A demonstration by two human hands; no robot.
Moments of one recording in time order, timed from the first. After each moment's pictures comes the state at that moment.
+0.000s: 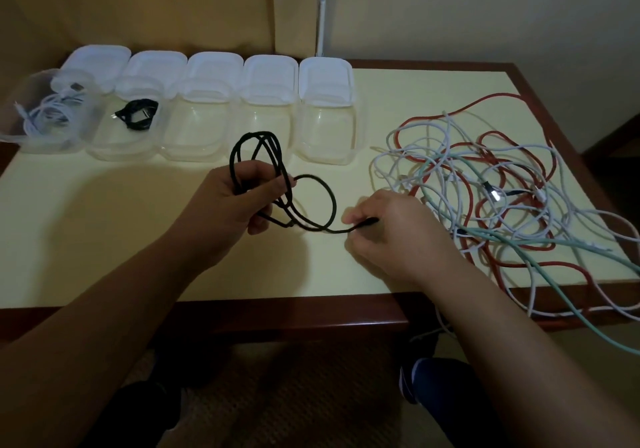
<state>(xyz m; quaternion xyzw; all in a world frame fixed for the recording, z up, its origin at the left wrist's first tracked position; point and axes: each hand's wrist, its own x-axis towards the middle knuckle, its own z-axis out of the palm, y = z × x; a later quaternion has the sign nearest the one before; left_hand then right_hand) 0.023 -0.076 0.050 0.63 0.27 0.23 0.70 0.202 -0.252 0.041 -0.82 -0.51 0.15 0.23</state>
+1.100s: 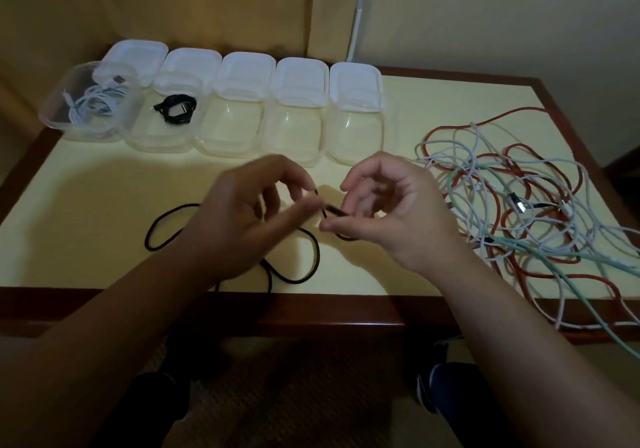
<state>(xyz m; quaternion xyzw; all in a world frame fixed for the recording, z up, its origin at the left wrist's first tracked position) -0.022 -0.087 0.083 0.86 0.17 0.27 0.40 0.158 -0.218 0.079 -0.60 -0.47 0.31 0.56</state>
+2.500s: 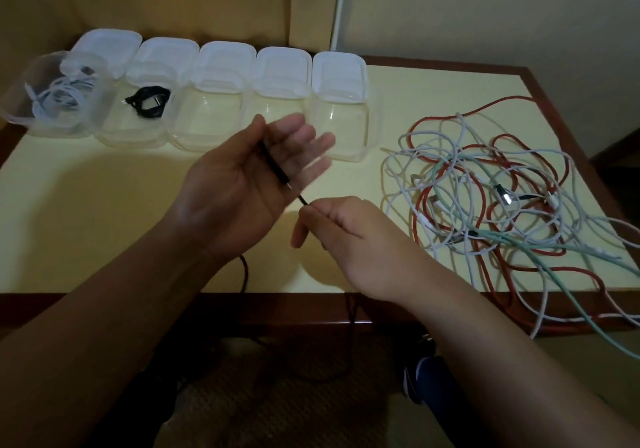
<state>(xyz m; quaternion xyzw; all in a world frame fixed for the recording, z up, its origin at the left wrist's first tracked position) 0.027 -0.090 0.091 0.32 0.15 0.22 0.91 0.138 -0.228 0.085 -0.71 -0.52 0.33 0.34</state>
